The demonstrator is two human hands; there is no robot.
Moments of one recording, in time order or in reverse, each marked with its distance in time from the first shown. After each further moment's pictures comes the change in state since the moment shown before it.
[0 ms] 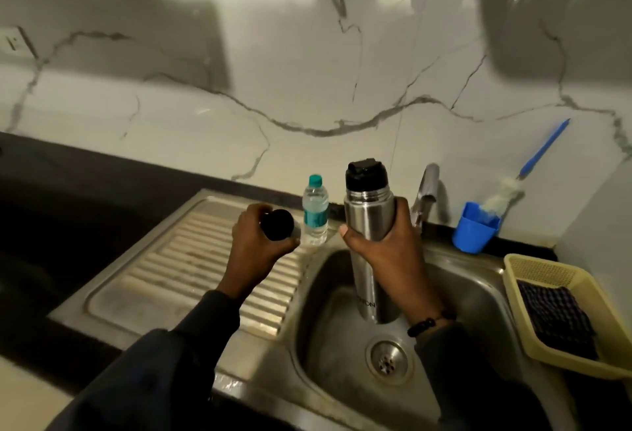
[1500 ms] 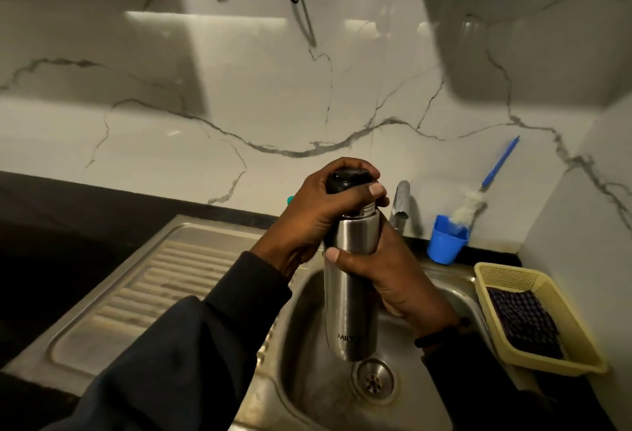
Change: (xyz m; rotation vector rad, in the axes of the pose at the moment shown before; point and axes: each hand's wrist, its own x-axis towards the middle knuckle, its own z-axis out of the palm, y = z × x) left_hand -0.002 0.163 0.018 -0.803 -0.610 0.250; right_hand -0.002 -0.038 -0.026 0.295 -0.238 0.023
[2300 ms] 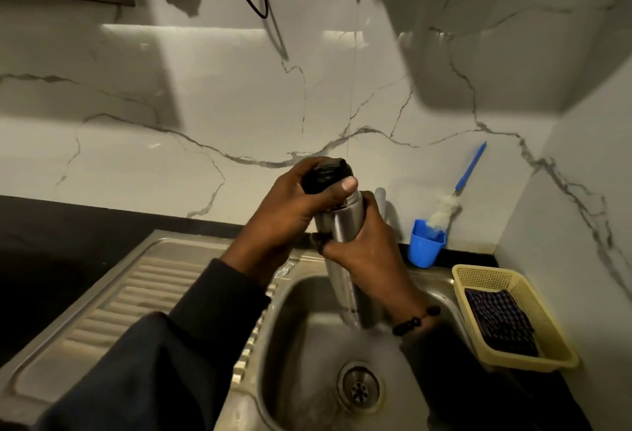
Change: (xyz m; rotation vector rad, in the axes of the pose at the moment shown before) left_hand 0.010 0.013 0.011 0.175 0.145 -0.055; right_hand 0.016 -0.015 -0.014 -0.329 0.237 -0.047
